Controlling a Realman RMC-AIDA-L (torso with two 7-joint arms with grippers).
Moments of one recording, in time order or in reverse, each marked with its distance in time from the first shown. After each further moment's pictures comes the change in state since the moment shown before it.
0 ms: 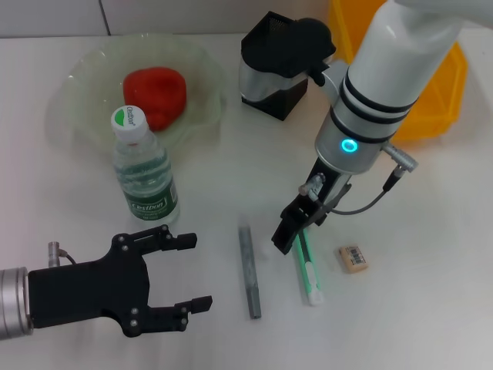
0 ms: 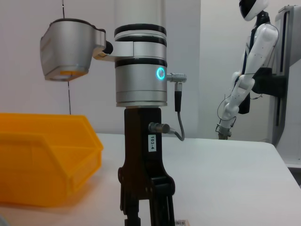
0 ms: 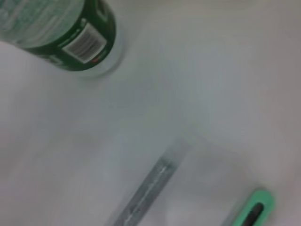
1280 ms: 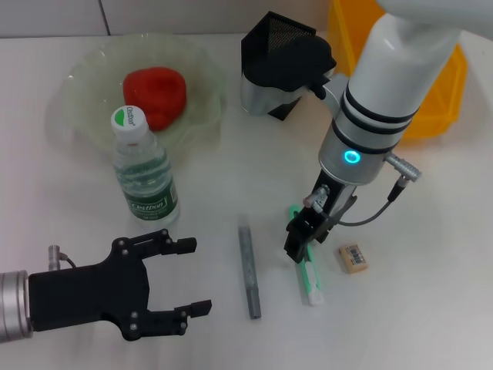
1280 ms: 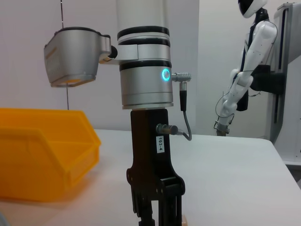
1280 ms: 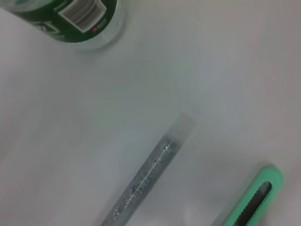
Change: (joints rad) left arm 0.002 0.001 0.000 -0.003 0.011 -0.002 0.000; right arm 0.010 0.000 -0.033 0.040 0.026 -0.009 0.001
